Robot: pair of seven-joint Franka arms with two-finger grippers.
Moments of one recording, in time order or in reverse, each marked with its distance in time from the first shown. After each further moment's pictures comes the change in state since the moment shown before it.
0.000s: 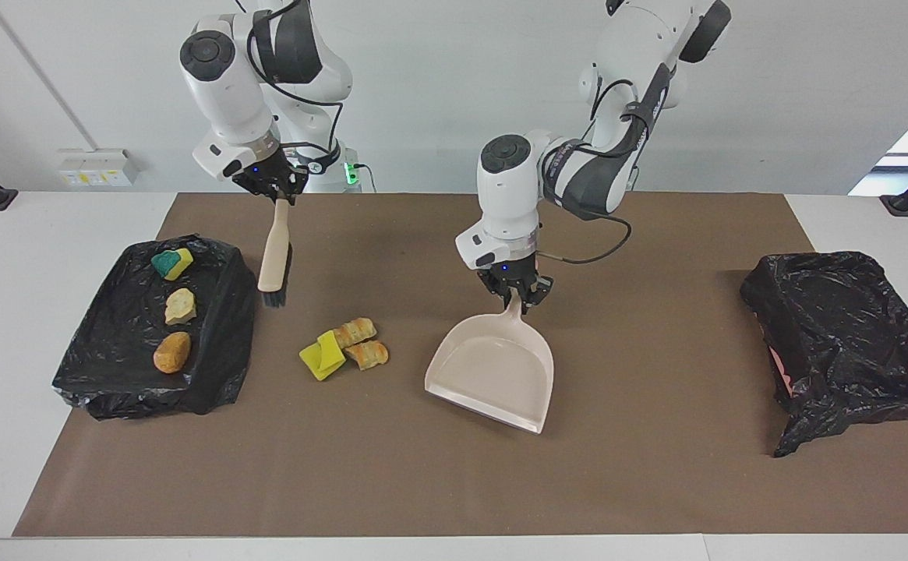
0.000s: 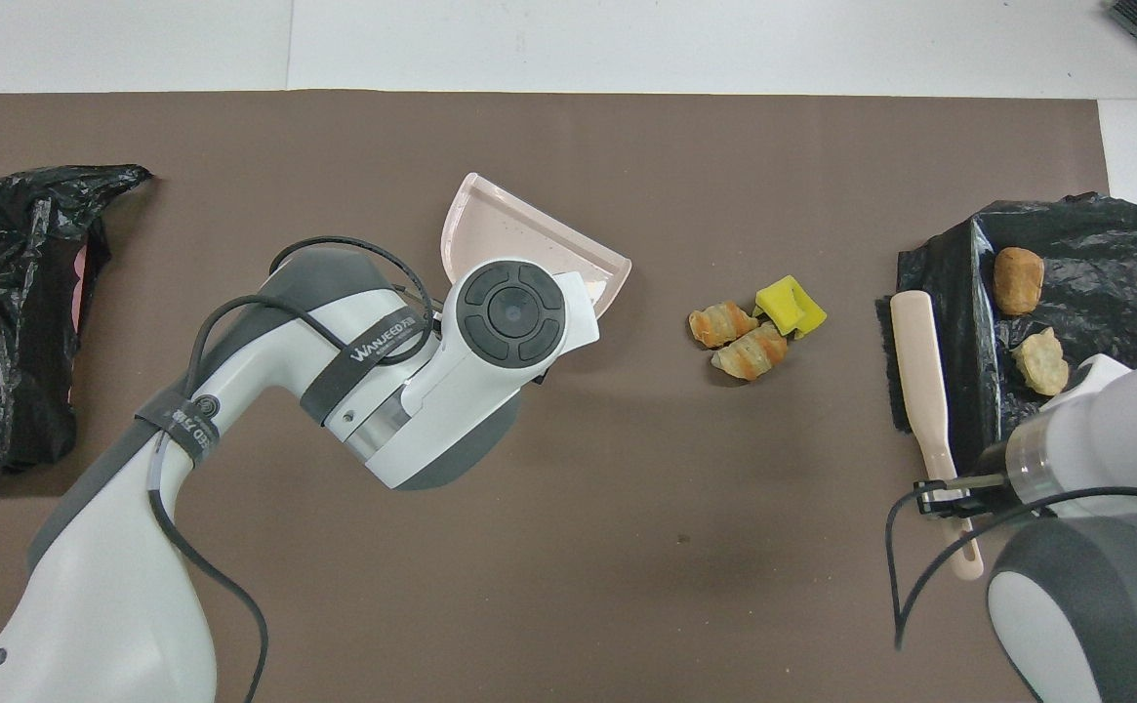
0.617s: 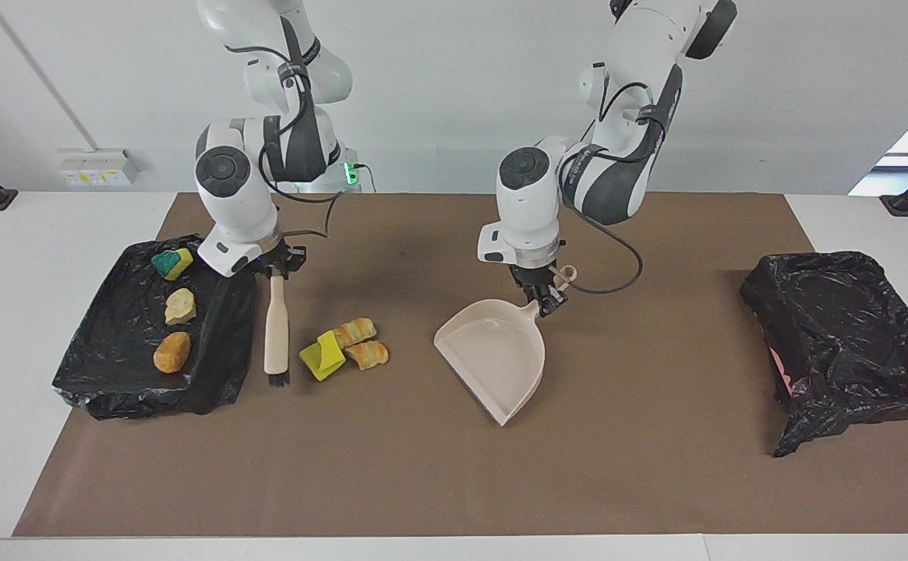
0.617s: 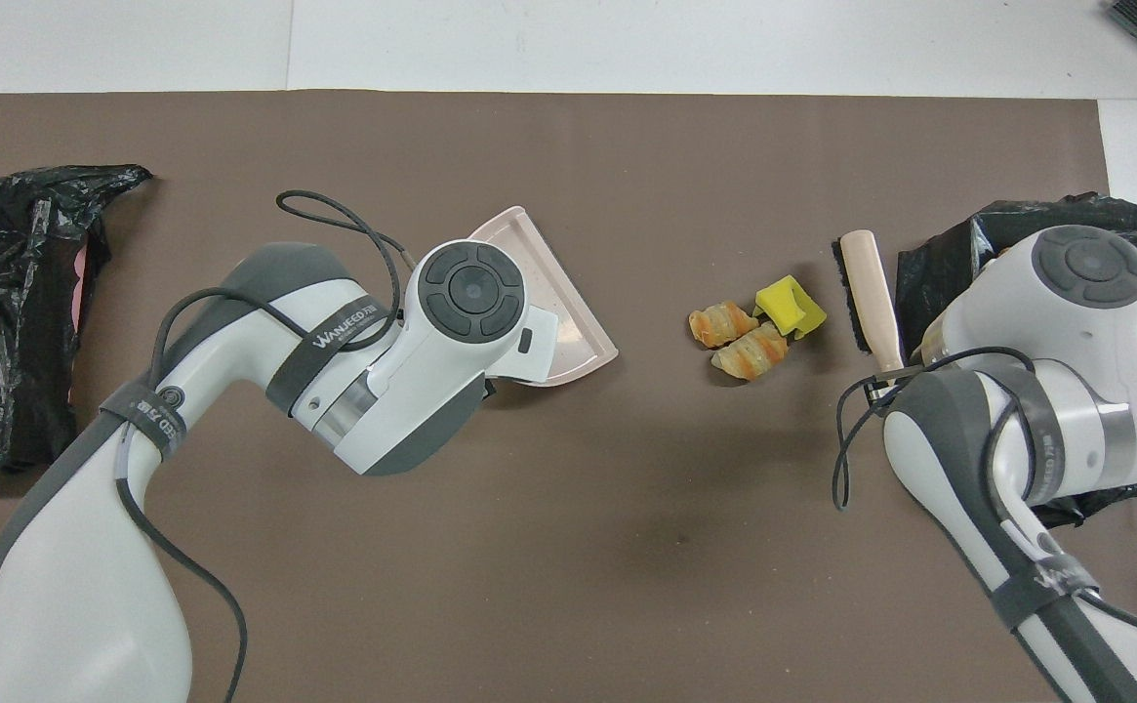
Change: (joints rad) left arm 0.042 -0.008 0.019 -0.036 -0.017 -0.021 0.587; right arm -0.016 0.354 0.002 0.122 -0.128 0.230 -0.035
